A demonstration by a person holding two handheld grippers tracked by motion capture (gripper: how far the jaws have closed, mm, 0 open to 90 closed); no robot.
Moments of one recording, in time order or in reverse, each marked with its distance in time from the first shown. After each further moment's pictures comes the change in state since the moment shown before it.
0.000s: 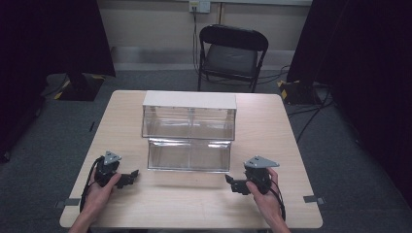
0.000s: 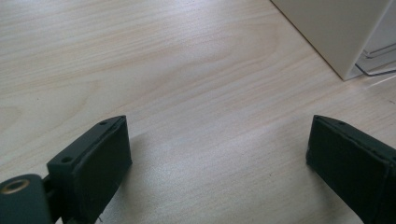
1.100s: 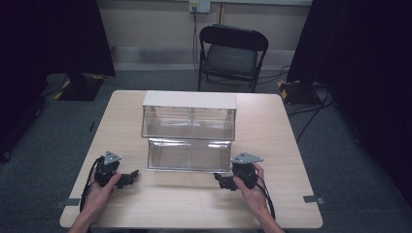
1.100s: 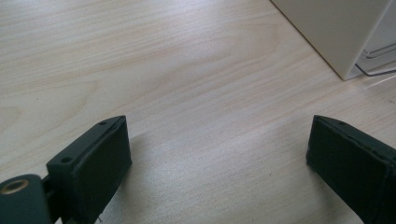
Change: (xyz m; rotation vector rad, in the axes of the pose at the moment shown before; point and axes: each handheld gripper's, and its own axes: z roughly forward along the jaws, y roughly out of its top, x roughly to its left) left arm 0.000 0.000 0.000 0.003 0.003 0.001; right arm 0.012 0.008 0.037 0.009 0.038 -0.024
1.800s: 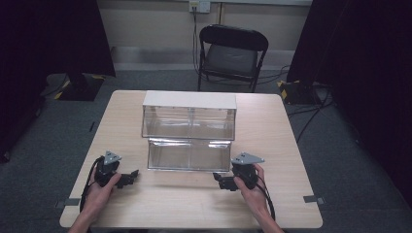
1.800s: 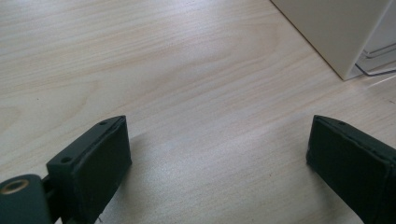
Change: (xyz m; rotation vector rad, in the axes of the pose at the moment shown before) left arm 0.000 0.000 0.000 0.000 -0.001 0.000; right arm 0.003 0.002 -0.005 -0.029 0.018 -0.005
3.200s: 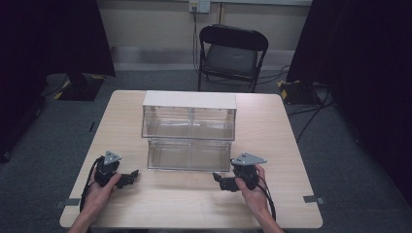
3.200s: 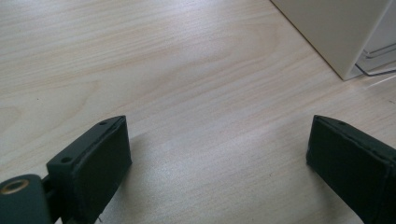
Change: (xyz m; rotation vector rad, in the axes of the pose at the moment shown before) left arm 0.000 0.000 0.000 0.000 0.000 0.000; right arm 0.002 0.003 -0.008 -0.025 0.036 -0.013
